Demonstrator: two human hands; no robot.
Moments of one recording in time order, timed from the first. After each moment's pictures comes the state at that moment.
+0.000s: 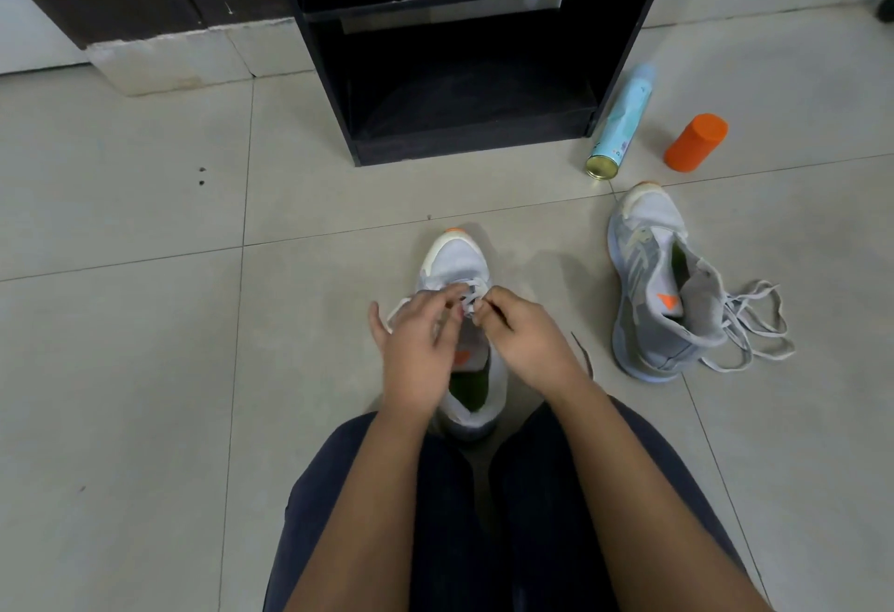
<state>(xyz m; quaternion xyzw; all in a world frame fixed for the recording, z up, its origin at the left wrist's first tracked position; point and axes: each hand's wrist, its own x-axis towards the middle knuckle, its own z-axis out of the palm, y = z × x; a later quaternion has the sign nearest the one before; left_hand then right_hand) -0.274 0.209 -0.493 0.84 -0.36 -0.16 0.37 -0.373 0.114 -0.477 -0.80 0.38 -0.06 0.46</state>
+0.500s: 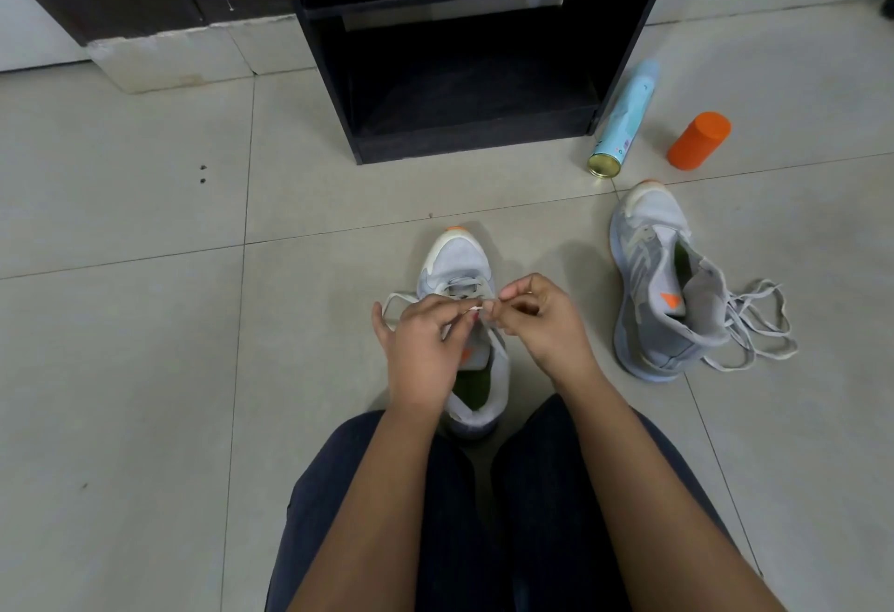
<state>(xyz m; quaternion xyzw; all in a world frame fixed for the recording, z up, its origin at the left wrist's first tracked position) -0.279 0.206 -0.496 0.85 -0.36 -0.12 0.36 -0.377 0.107 -0.485 -0.61 0.46 -0.19 0.62</state>
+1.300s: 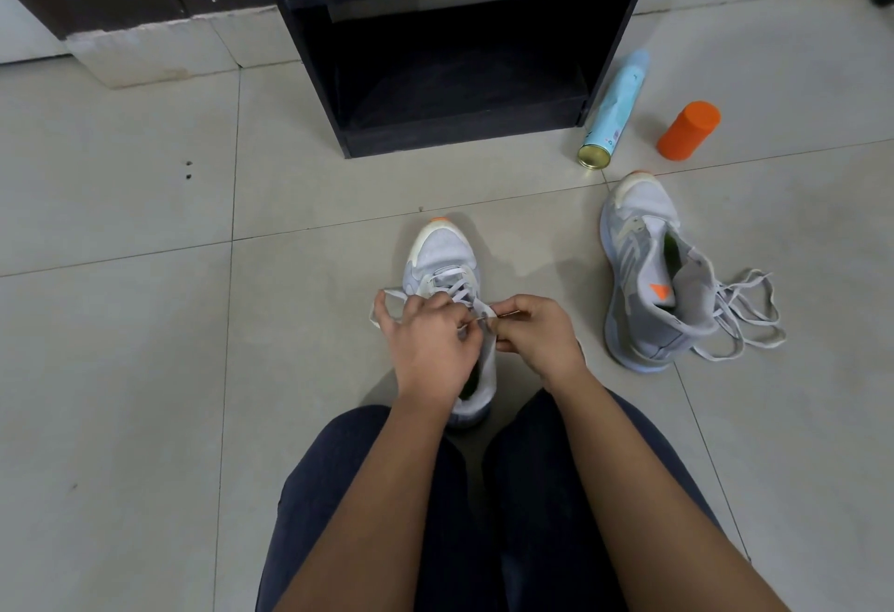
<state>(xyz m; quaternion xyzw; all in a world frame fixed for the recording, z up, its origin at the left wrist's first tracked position) -0.293 0.194 -0.507 0.88 -0.42 -0.04 0.19 -0.384 0.103 -0.516 -0.55 0.53 -0.10 0.63</state>
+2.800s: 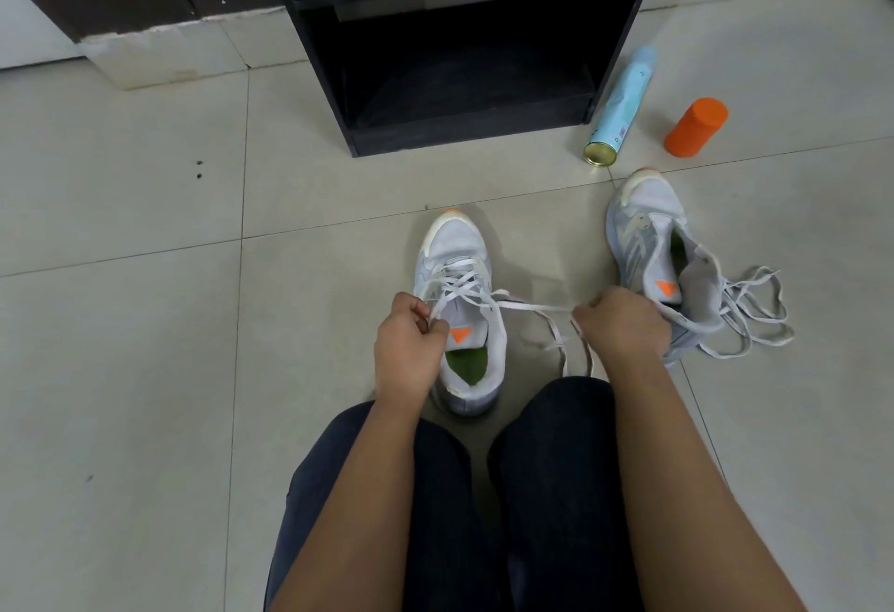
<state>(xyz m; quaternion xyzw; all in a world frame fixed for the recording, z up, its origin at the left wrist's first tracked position) -0.270 0.212 -0.509 0.87 -0.20 -0.26 0.38 -0.429 0.058 -0.502 -0.72 0.66 0.11 0.19</state>
